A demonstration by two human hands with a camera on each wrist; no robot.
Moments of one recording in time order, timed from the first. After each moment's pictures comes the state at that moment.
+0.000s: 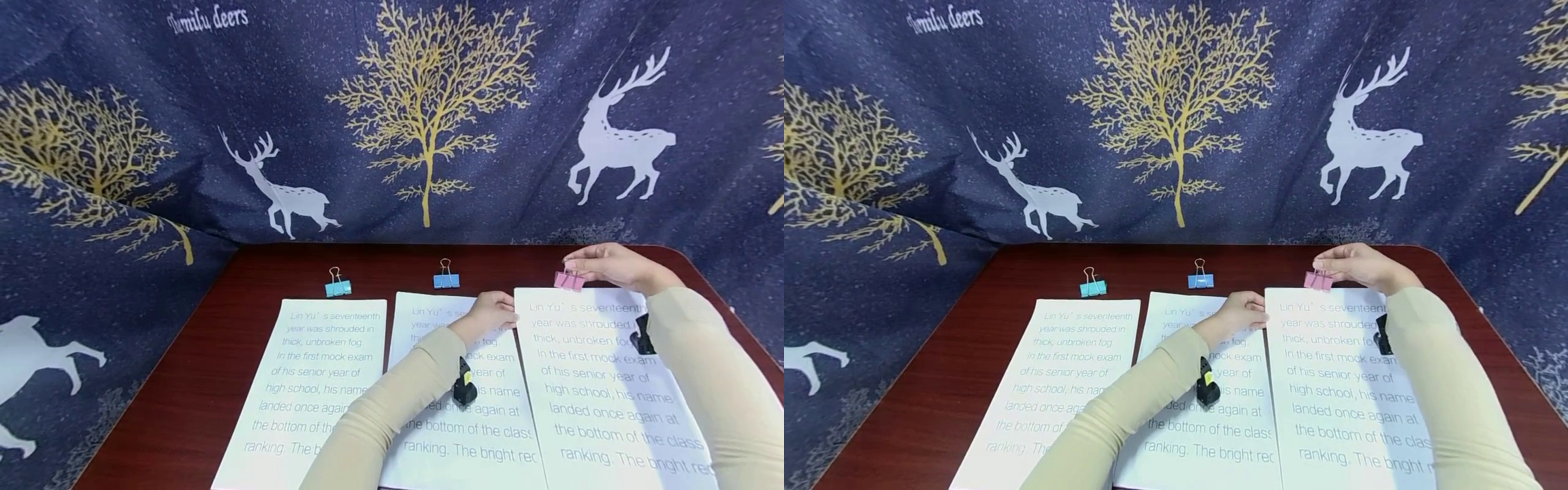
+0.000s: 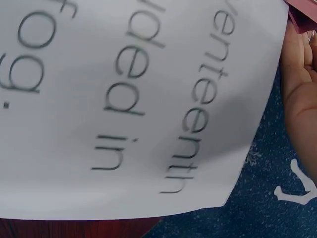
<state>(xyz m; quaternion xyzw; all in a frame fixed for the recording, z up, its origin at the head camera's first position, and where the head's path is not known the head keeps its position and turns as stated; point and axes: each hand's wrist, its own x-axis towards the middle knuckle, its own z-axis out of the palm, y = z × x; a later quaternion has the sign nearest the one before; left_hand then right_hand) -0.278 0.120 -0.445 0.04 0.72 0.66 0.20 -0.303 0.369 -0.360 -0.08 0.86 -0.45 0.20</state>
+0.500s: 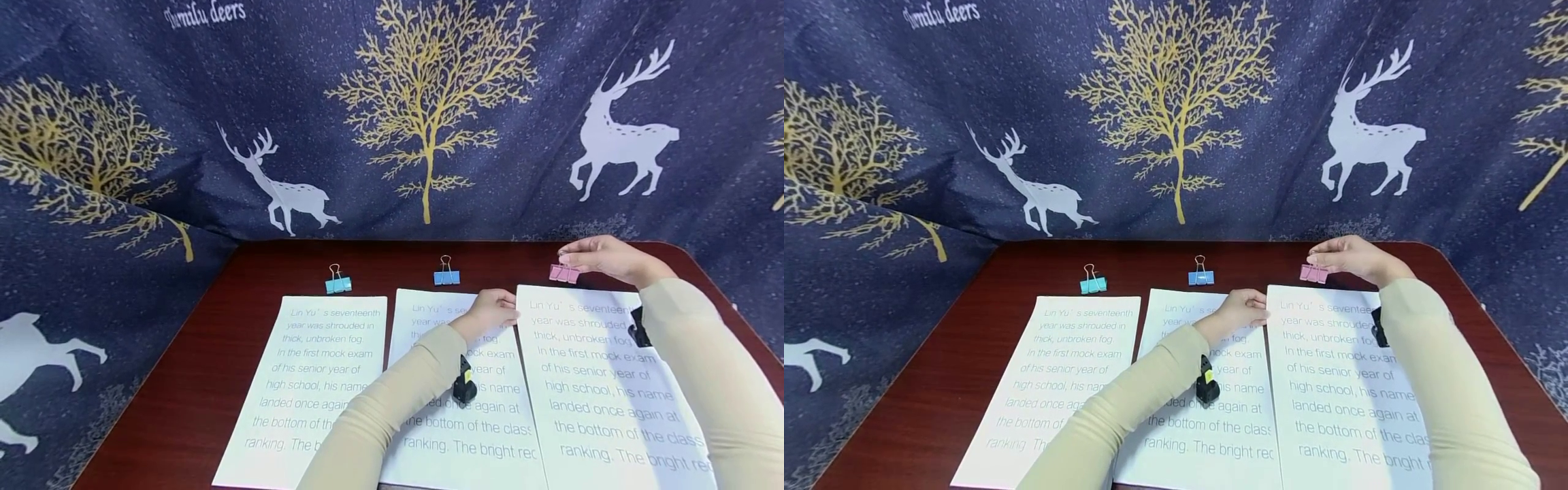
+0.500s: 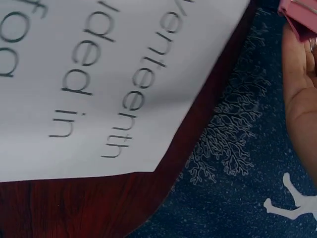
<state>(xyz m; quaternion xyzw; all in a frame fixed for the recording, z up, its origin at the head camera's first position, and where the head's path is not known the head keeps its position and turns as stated) -0.275 0.118 -0.446 0.06 0.74 0.64 0.19 -0.310 0.360 -0.360 -0.09 0.89 -0.42 0.18</state>
